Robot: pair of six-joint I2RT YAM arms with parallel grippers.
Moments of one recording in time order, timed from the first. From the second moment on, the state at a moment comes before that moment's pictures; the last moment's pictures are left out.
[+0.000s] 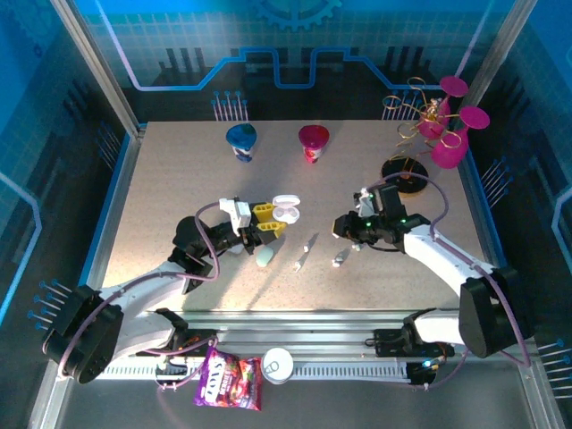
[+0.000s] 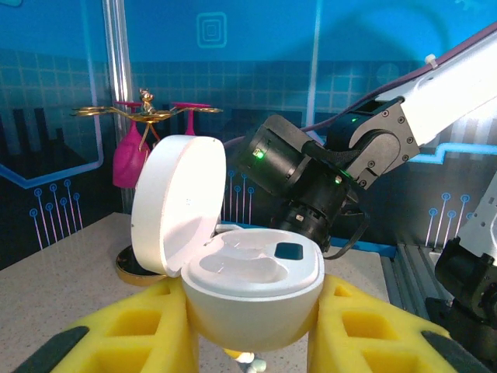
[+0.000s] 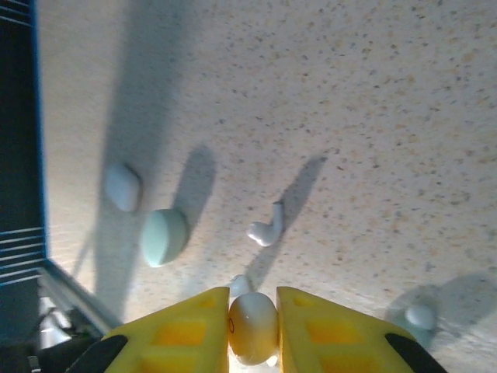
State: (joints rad) left arm -0.50 1.14 0.40 0.99 0.69 -0.17; right arm 0.31 1.30 0.74 -0.34 -0.54 0.64
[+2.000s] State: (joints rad) left arm -0.50 1.25 0.40 1.05 0.76 -0.27; right arm 0.56 1.12 0.85 -0.02 -0.75 0.46
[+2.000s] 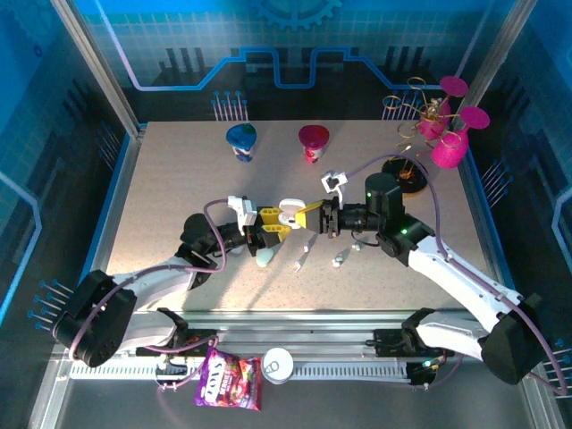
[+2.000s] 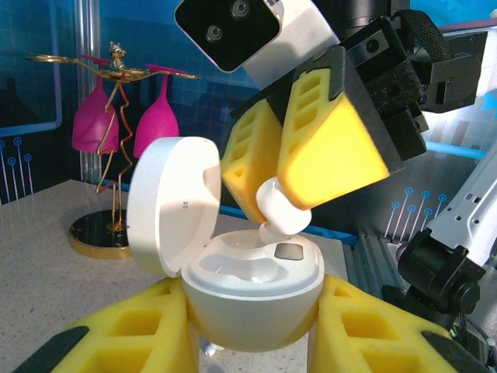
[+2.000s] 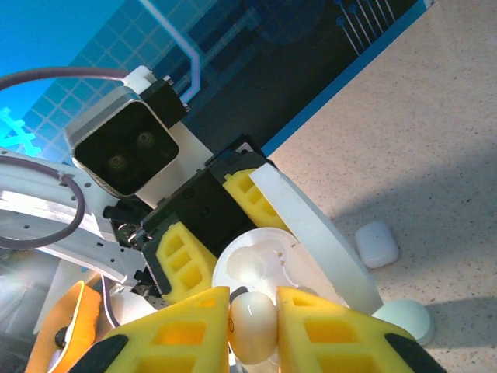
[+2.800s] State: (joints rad) left arm -0.50 1.25 0.40 1.05 0.76 -0.28; right arm 0.58 1.13 0.90 -0.13 -0.69 0.46
